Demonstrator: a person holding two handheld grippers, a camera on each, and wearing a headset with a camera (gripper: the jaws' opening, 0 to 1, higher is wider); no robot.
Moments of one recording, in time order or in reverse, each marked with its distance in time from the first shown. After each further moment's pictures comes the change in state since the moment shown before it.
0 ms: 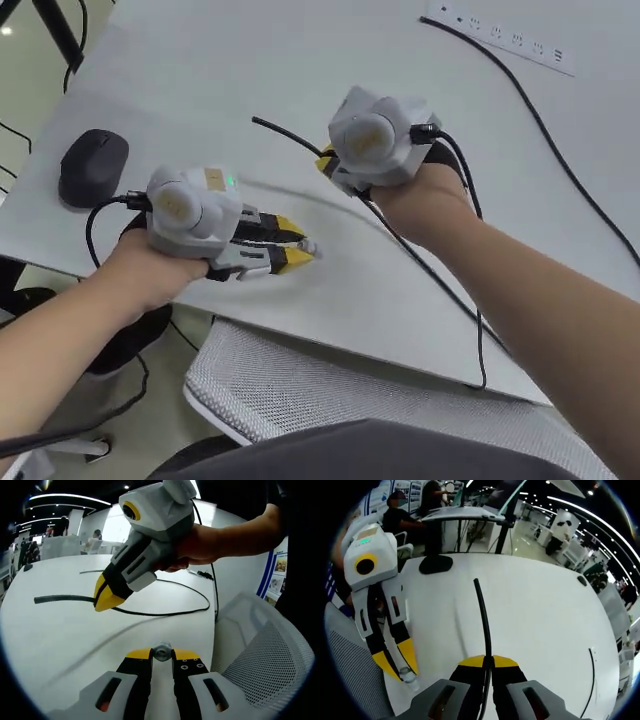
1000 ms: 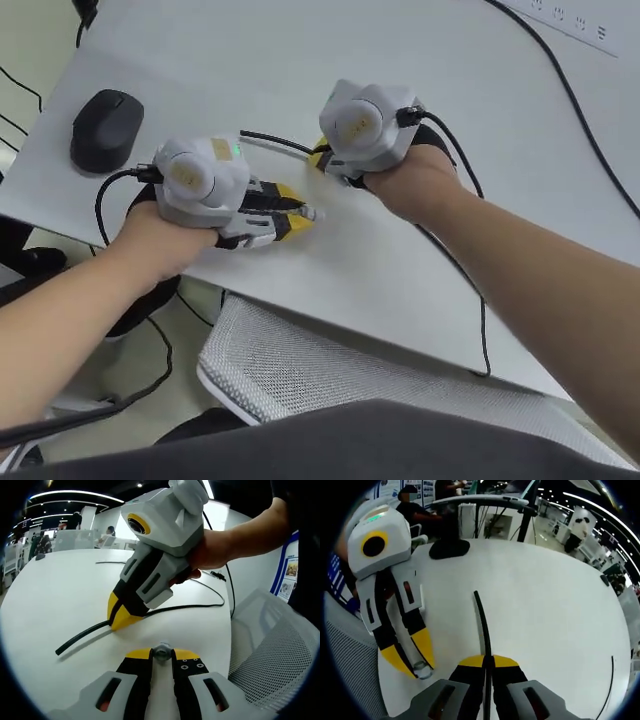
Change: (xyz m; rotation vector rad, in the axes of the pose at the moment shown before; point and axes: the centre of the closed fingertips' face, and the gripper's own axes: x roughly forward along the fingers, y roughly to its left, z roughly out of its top) left arm 0.002 0.032 -0.023 -0.050 0.000 0.095; right arm 0.042 0.027 -0.013 -0.032 0.033 0.142
